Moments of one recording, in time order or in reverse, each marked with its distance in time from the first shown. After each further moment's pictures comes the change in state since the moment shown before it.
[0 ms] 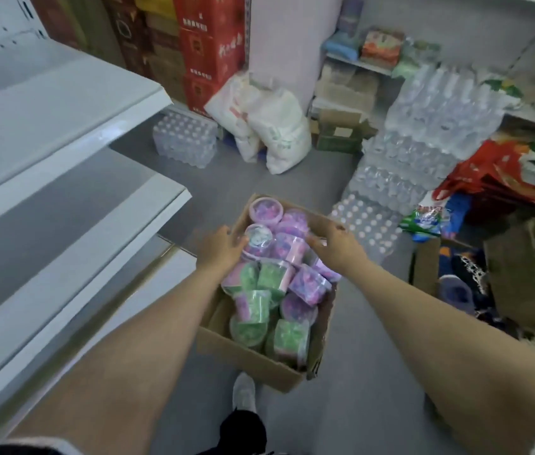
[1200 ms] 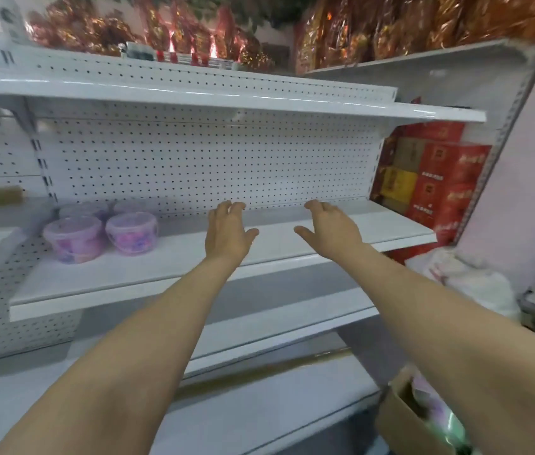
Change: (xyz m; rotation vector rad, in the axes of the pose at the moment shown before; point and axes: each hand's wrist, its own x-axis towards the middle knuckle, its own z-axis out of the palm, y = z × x) left_hand -0.430 -0.242 -0.410 0.055 0.986 -0.107; right_hand -0.418 -0.449 0.064 -0.218 0.395 -1.158
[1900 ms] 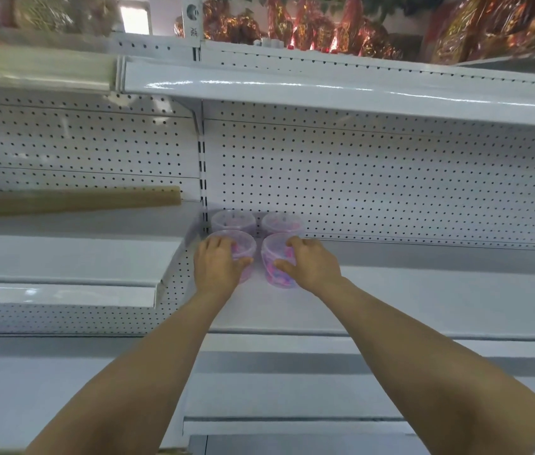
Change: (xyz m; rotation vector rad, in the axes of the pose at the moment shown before) left_hand 0.078 -0.341 -0.123 0.280 0.229 -0.254; right_hand 0.159 -0.317 0.196 0.180 -0.204 -0.273
